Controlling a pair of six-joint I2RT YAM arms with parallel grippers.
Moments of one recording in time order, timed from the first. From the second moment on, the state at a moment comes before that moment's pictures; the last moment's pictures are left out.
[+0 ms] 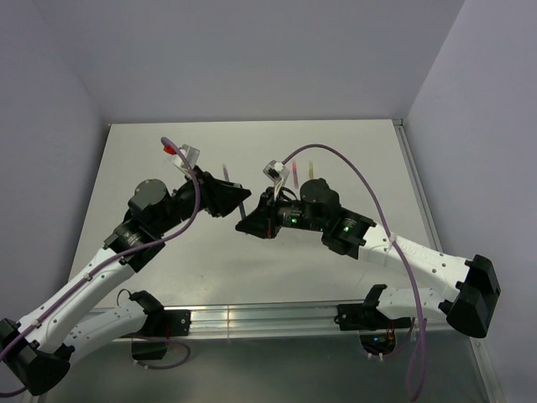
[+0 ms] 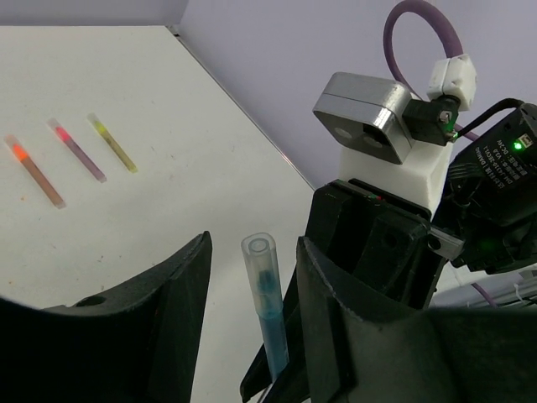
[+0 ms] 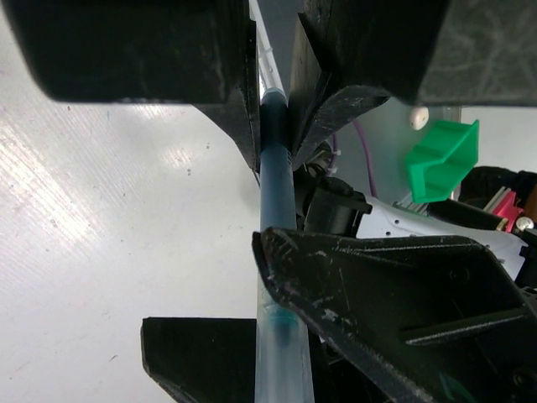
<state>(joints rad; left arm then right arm) -0.67 0.87 0.85 0.04 0.27 -0.59 0.93 1.13 0.90 0.06 -0.37 0.57</state>
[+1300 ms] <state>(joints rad) -0.73 0.80 0.63 0.39 0.24 -0.65 0.85 1.14 0.91 0.00 -0.53 0.57</state>
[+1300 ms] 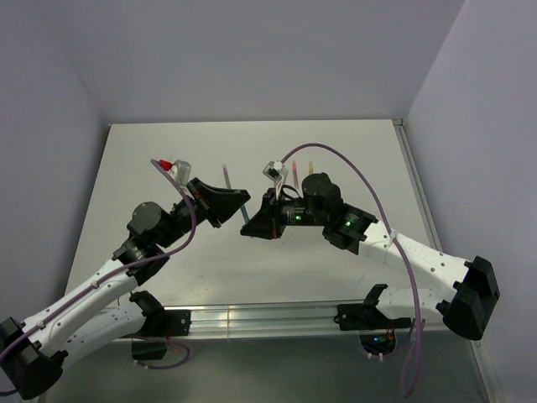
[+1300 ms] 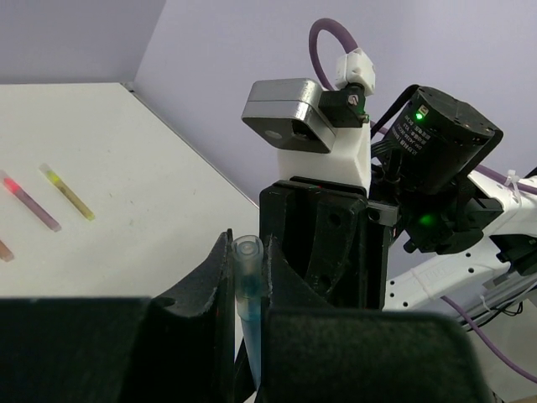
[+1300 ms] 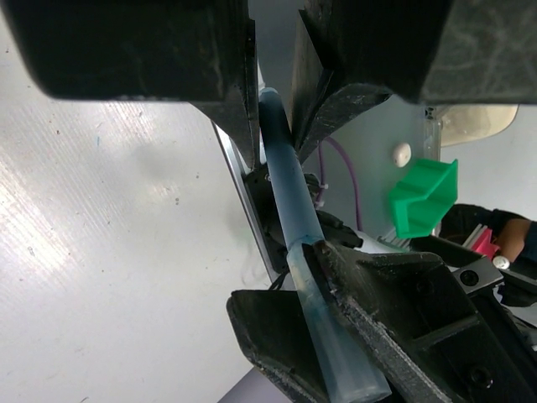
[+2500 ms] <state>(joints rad) -0.79 0.84 0.56 0.61 0.06 -0.66 0.77 1.24 1.11 -0.23 -0.60 0.53</state>
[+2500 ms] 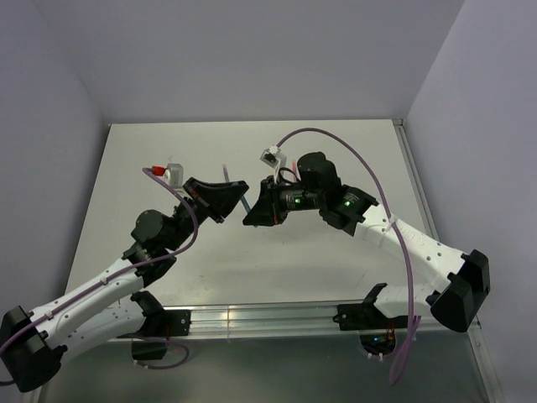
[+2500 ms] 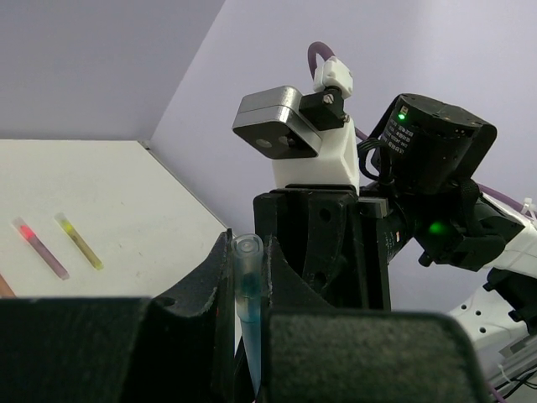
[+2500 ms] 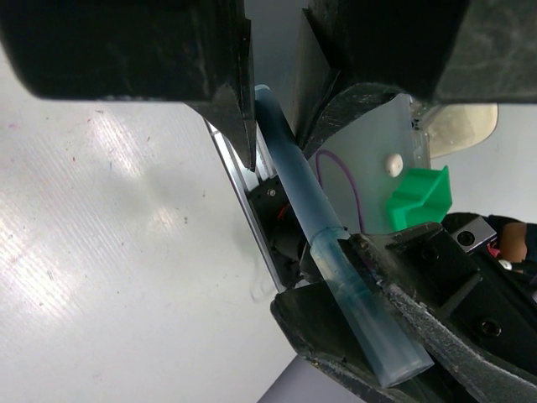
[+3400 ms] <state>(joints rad) -0.80 0.96 0.67 0.49 -0.10 -0.80 0.71 1.28 1.18 -0.29 -0.61 0.60</state>
